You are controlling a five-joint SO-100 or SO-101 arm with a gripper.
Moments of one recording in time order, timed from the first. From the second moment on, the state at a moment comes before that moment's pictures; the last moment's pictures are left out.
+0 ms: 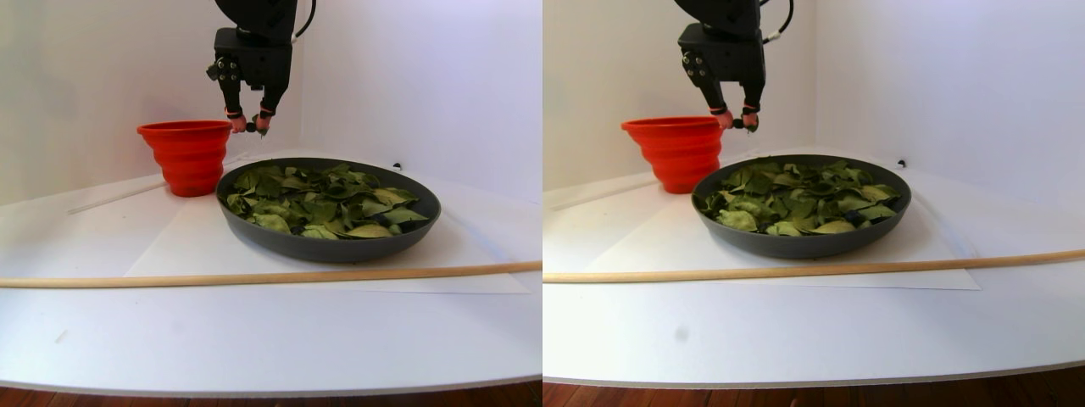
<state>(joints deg) -0.6 103.4 120.4 -1.5 -96.9</state>
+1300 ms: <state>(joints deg) -11.8 108.1 120.5 -3.3 -96.1</state>
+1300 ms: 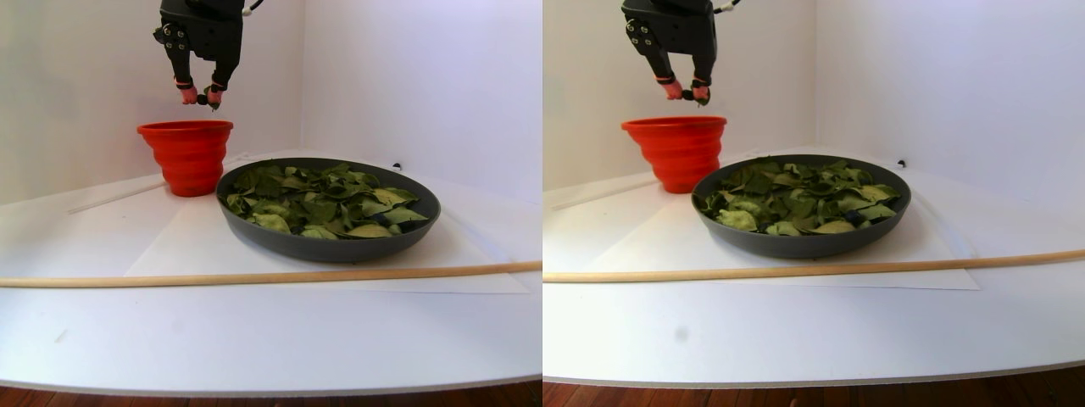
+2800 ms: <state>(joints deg) -5.6 108.7 120.5 2.4 -96.9</state>
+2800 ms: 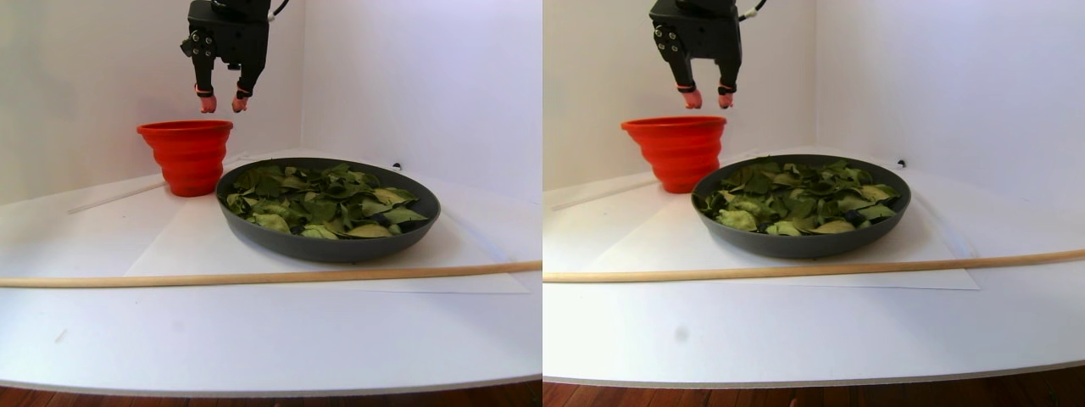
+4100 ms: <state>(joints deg) 6.0 113.6 126.2 18.3 -96.9</state>
